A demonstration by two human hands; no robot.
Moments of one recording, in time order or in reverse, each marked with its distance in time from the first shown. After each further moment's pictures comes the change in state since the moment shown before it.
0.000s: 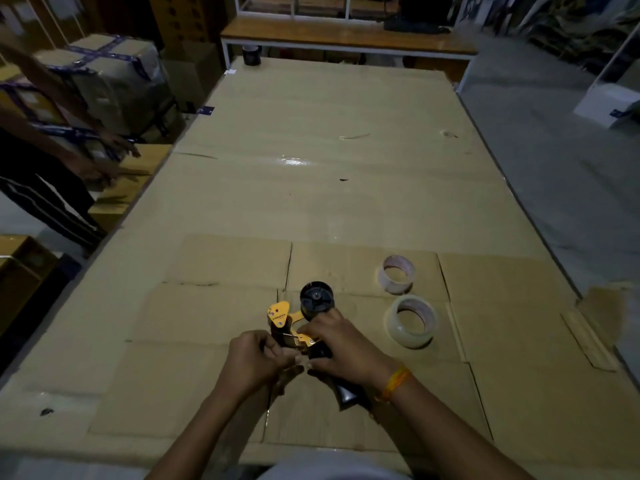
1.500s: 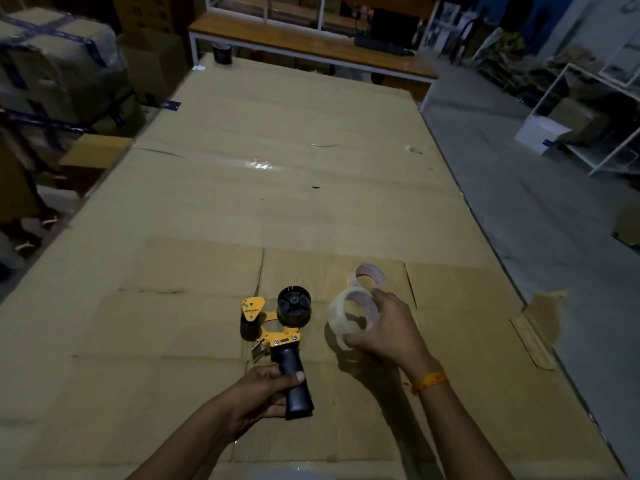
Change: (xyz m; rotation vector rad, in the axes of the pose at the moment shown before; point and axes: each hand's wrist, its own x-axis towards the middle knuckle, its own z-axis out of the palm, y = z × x) left_hand 0.013 -0.022 0.063 -0.750 -0.656 -0.317; right_hand -0.053 0.030 -0.088 0.033 0.341 0.587
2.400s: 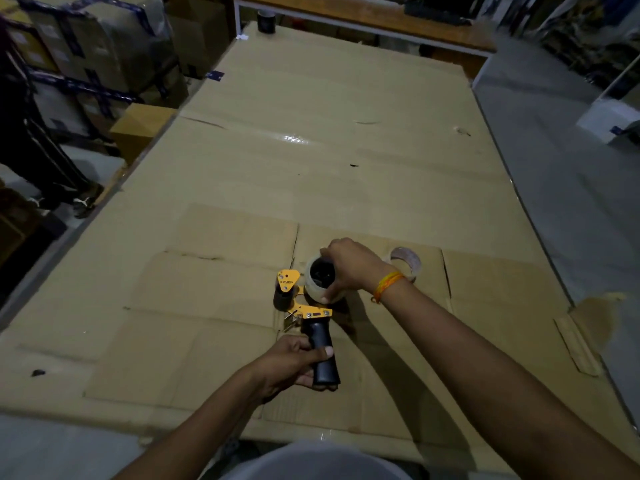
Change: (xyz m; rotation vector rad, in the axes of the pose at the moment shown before) left_hand -0.003 -0.007 0.000 0.035 0.017 0.121; right_hand 0.106 -0.104 0.052 -0.557 -0.359 -0.435
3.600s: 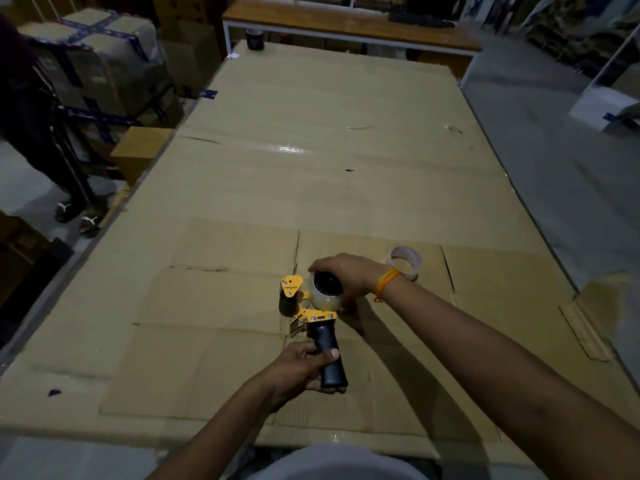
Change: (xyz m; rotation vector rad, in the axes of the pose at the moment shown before) left_hand -0.003 -0.002 0.000 -0.039 -0.023 -0.002; right_hand -0.002 0.004 0.010 0.063 -0.153 -0.118
